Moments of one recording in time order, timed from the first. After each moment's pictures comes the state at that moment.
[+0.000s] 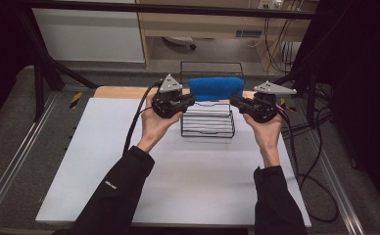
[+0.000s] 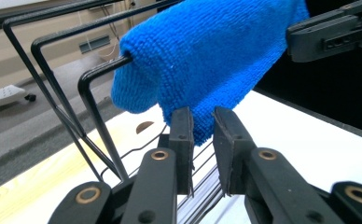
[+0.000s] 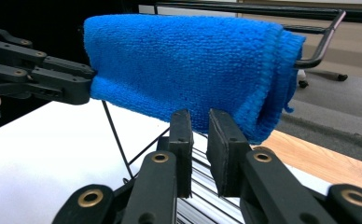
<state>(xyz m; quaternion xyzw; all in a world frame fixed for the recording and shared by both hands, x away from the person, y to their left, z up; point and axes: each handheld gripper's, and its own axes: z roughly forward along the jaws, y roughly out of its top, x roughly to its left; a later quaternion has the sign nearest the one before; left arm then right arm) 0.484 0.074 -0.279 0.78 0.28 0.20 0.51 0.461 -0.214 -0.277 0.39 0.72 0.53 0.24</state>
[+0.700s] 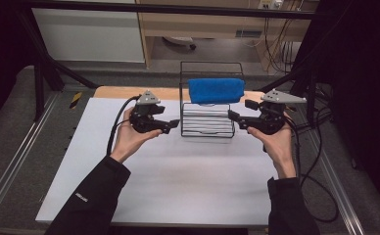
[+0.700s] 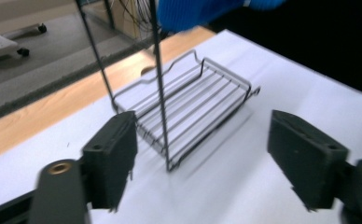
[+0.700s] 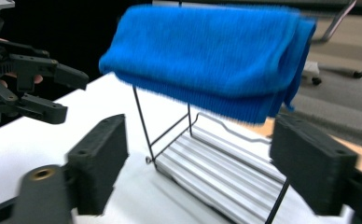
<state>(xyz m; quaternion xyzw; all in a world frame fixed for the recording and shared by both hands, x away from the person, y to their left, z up) 0.455 0.138 -0.310 0.82 0.31 0.17 0.46 0.427 -0.224 -0.274 0.38 0.73 0.53 0.21</state>
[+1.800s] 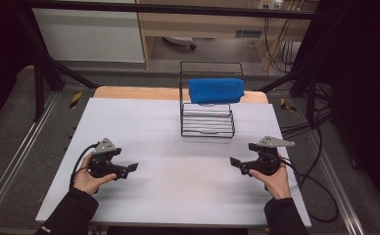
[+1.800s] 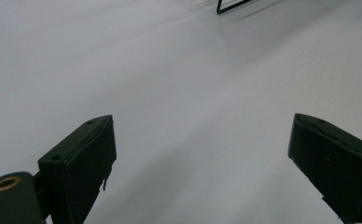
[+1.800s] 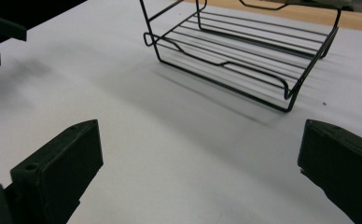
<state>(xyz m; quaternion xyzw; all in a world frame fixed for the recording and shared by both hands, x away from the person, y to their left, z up) 0.389 0.257 -0.425 0.81 0.38 0.15 0.42 0.387 -0.250 -0.401 0.41 0.76 0.48 0.15</state>
